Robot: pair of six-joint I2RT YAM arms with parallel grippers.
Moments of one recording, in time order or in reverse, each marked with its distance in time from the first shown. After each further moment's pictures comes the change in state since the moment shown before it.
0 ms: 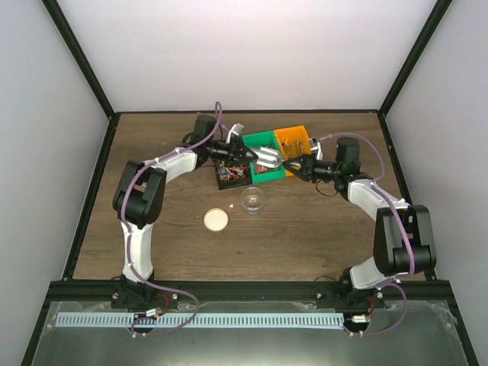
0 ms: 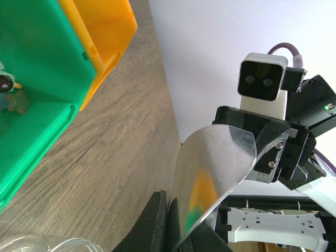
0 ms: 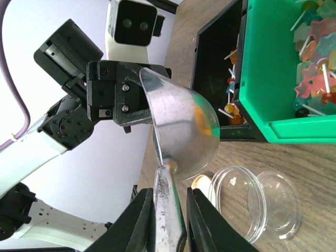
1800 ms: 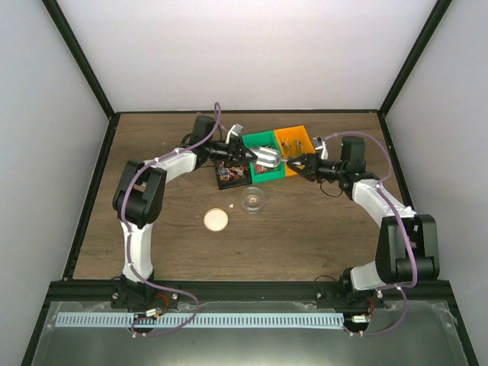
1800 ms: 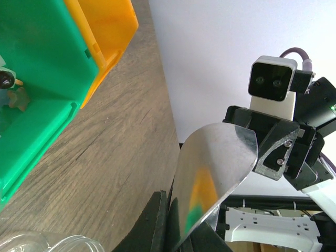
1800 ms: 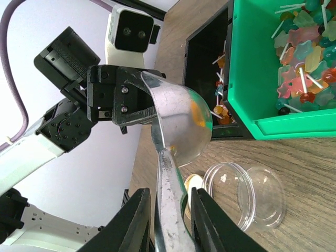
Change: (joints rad) left arm 0.006 0.004 -0.009 0.015 0.009 -0.015; right arm -0.028 -0.061 0.028 -0.153 0.036 -0.066
